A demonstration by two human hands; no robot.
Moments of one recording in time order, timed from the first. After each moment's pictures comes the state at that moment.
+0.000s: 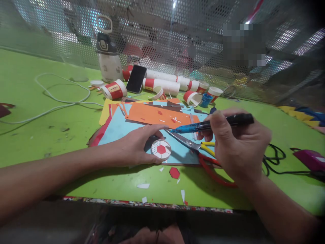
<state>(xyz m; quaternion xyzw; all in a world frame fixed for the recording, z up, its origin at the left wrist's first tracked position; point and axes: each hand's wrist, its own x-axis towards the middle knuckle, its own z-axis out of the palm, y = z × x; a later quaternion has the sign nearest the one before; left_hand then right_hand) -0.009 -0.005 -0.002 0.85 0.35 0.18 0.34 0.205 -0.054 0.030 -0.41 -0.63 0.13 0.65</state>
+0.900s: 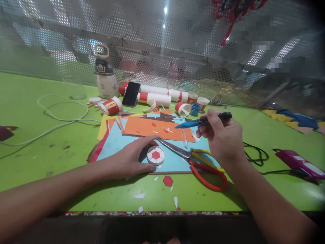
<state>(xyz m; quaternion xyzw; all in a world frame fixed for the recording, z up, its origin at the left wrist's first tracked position) -0.011 -0.003 -0.009 0.83 0.36 0.19 0.38 0.243 -0.022 0.037 -0.43 -0.52 0.26 0.69</state>
